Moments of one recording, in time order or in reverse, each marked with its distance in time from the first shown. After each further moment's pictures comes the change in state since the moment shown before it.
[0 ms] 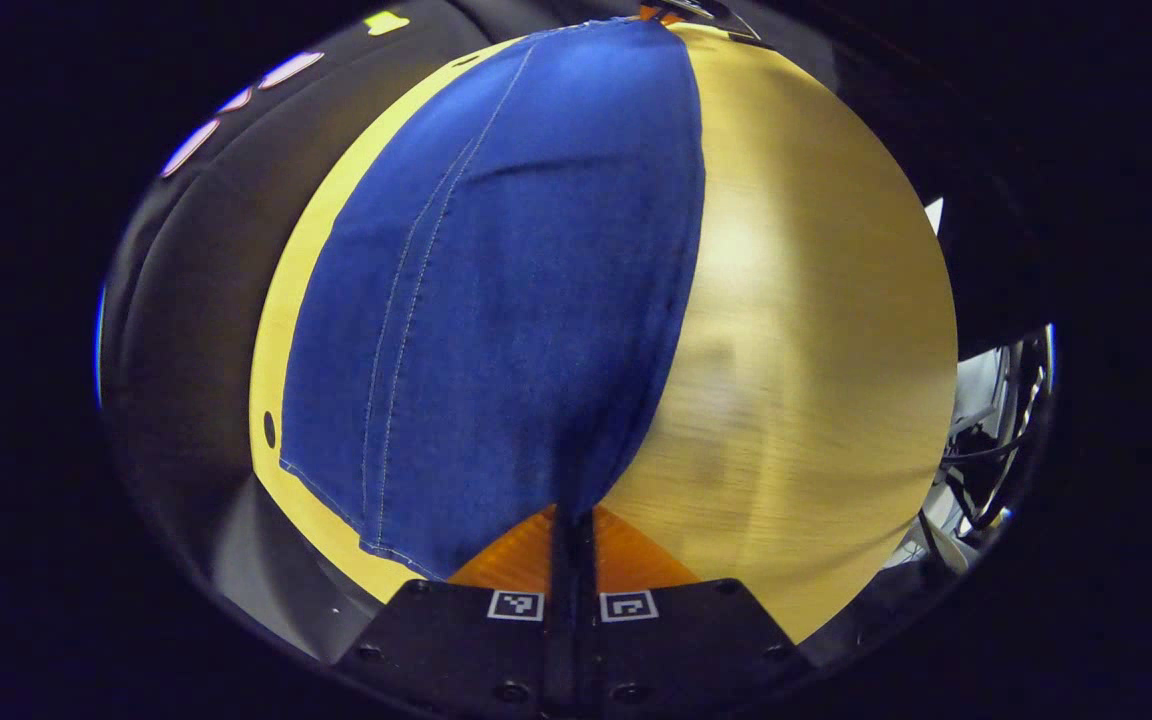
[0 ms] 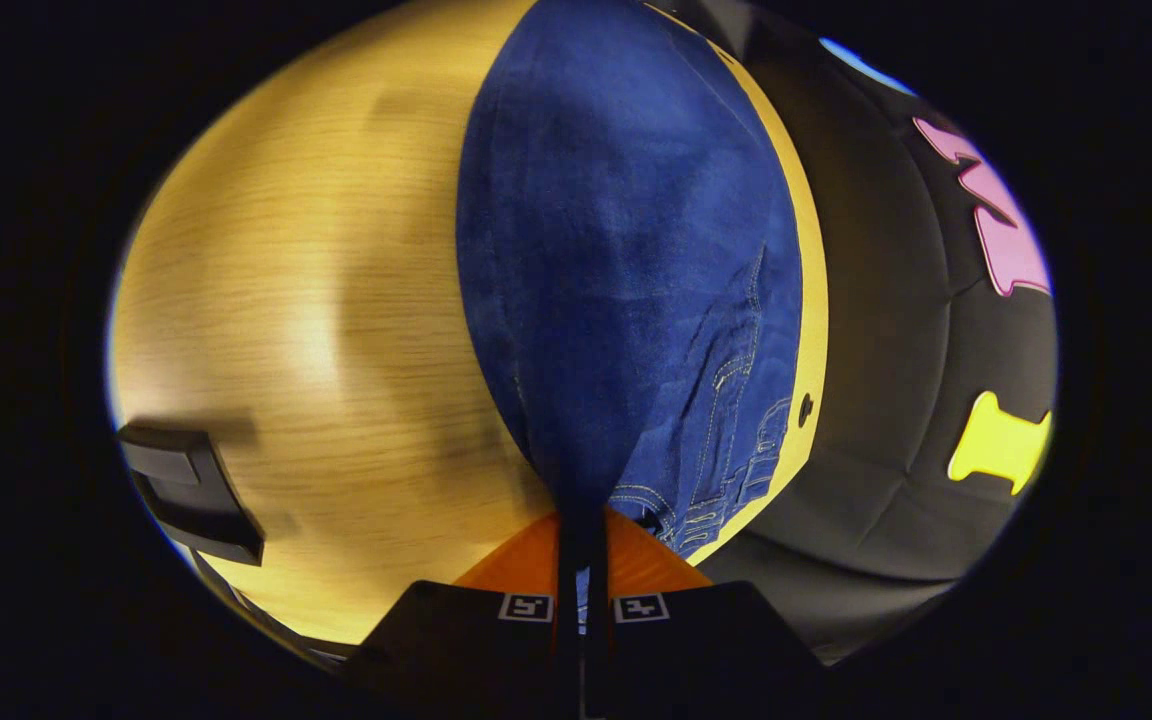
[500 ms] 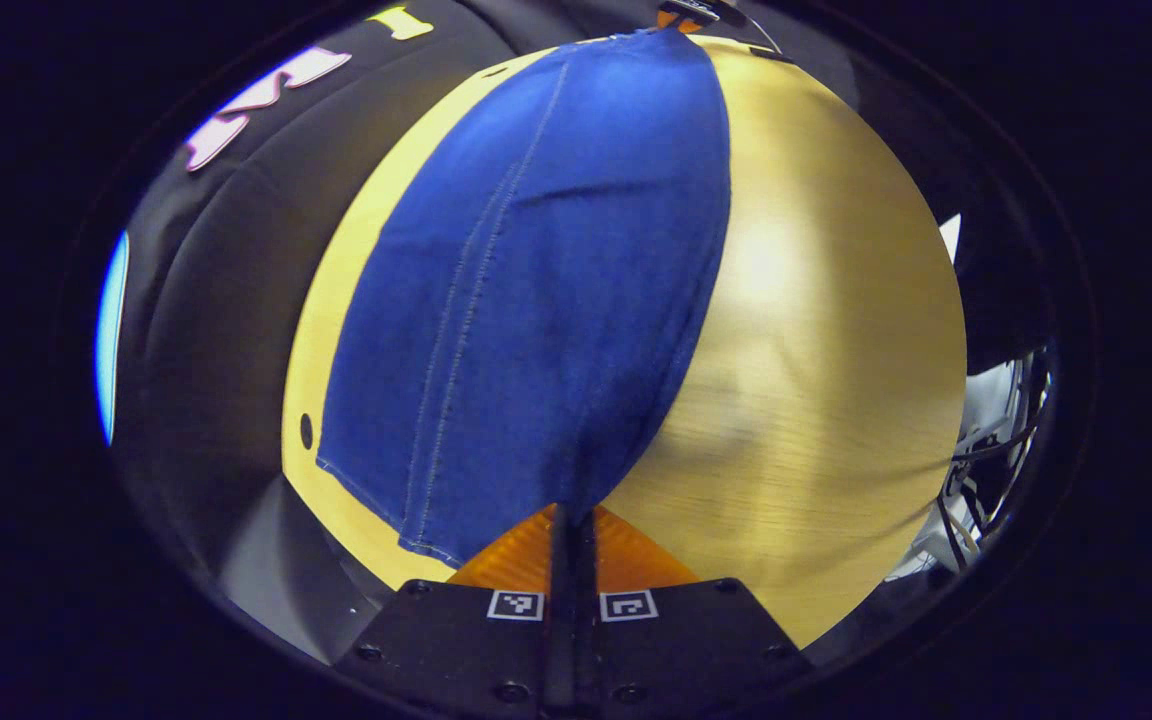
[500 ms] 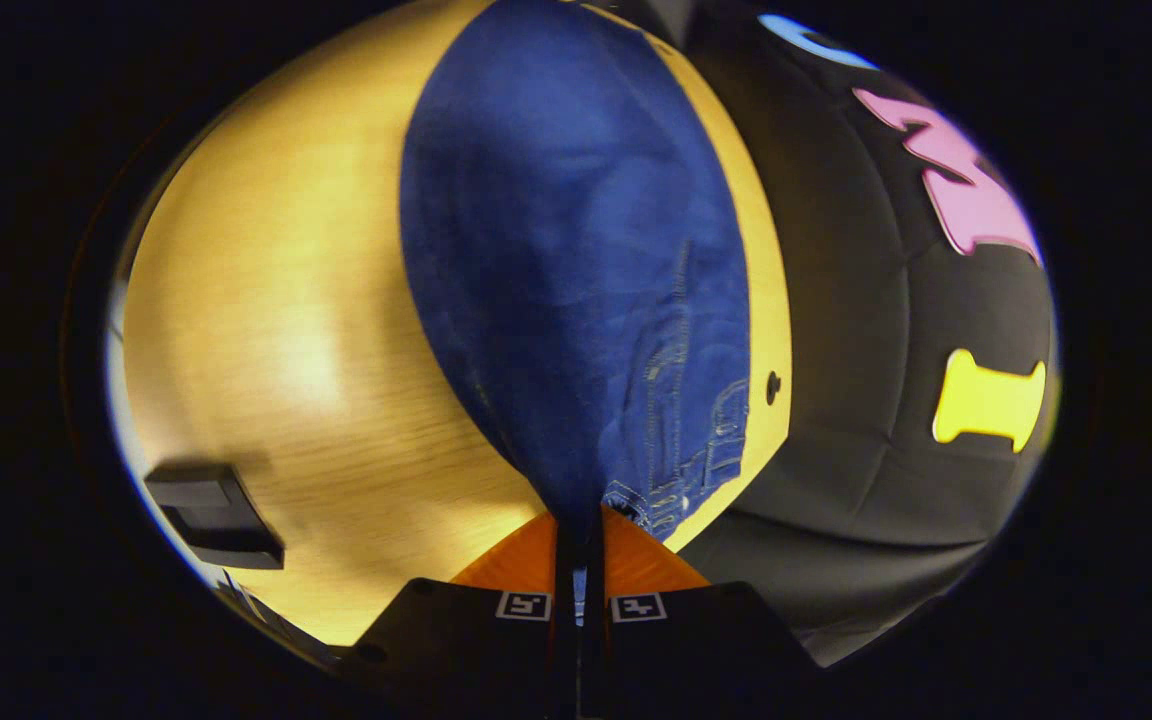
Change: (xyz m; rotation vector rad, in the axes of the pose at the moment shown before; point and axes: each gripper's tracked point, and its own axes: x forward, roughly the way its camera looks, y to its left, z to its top) left arm -0.030 0.033 0.009 -0.054 -0.063 0.092; right arm -0.034 -0.041 0.006 0.236 -0.005 -0.052
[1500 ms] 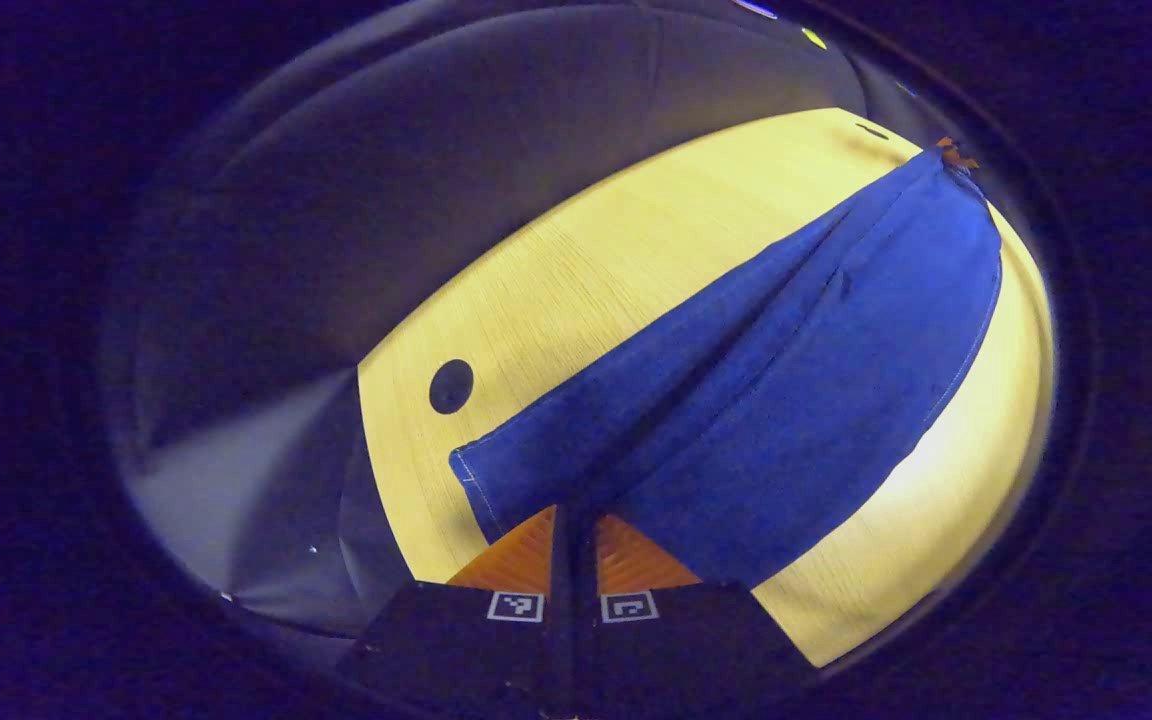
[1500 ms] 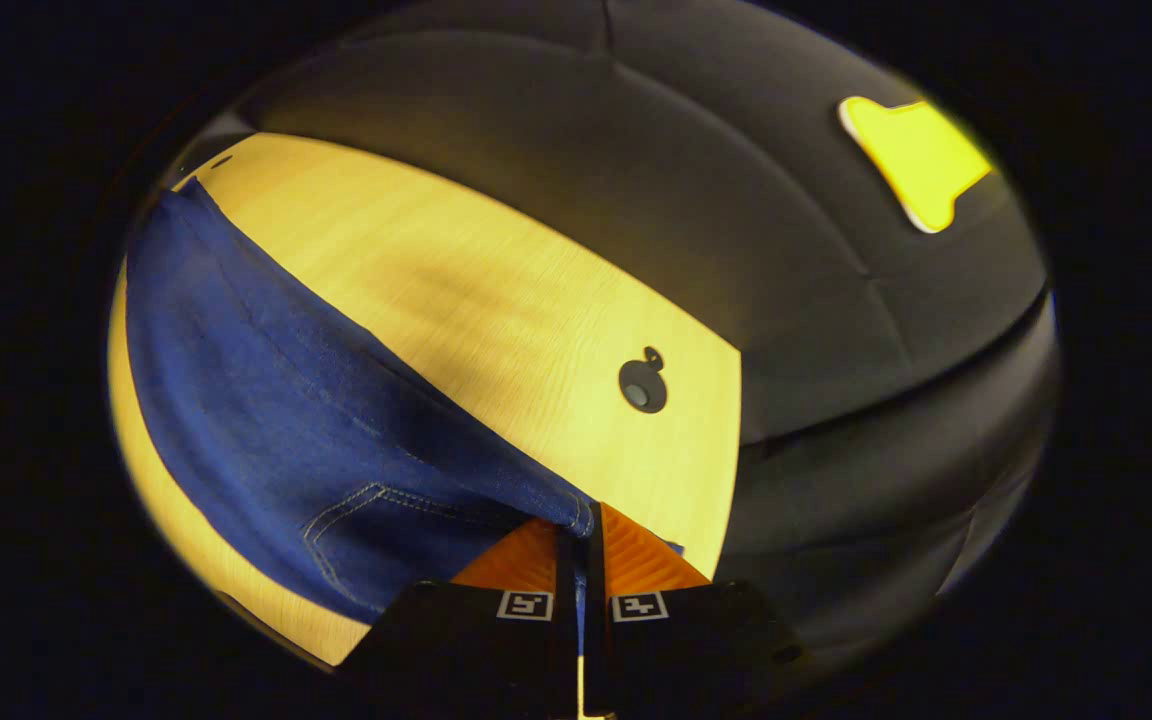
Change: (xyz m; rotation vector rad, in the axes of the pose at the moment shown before) left arm 0.028 0.199 0.075 -0.660 0.141 0.162; right arm 0.184 -0.201 0.067 0.828 0.133 -0.048
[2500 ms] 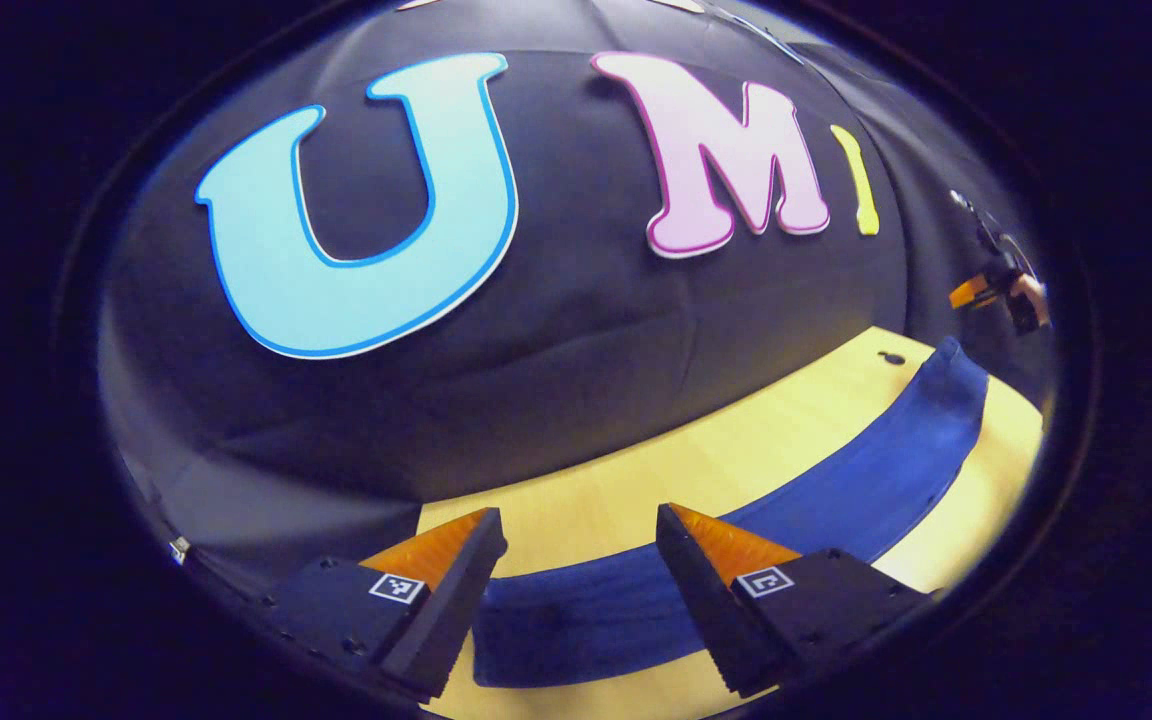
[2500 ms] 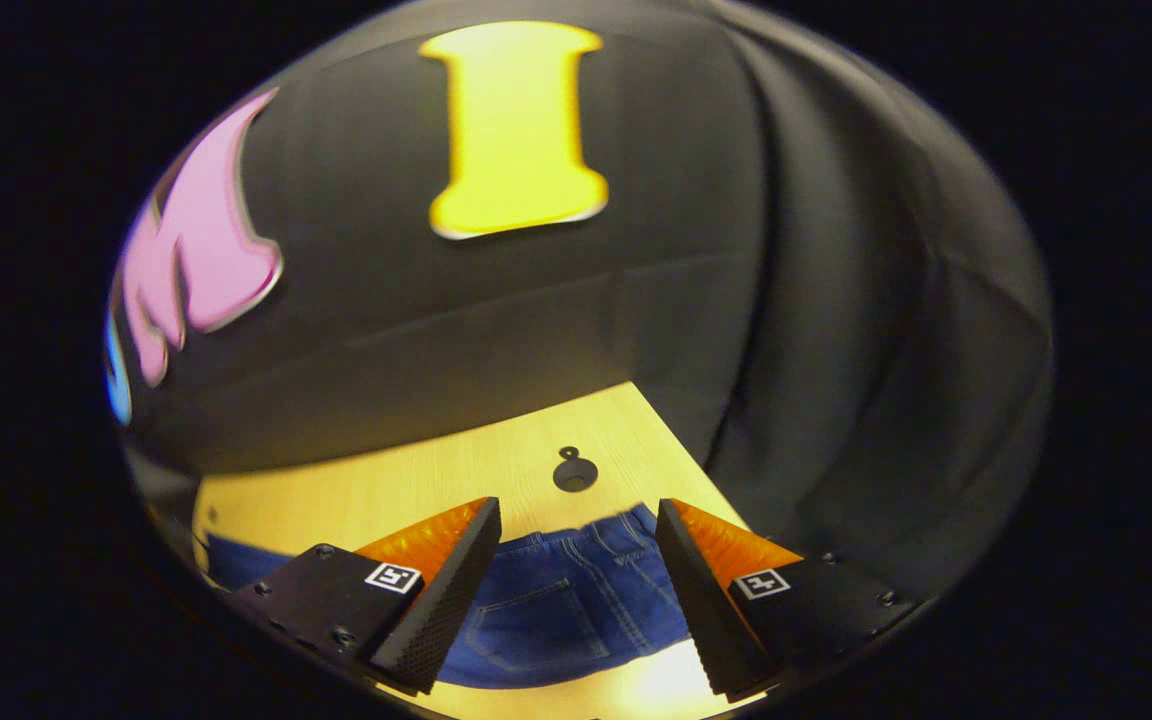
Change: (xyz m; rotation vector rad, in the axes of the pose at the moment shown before) left arm -0.180 0.012 0.096 -0.334 -0.738 0.103; right arm -0.104 -0.103 0.009 1.066 -0.324 -0.015
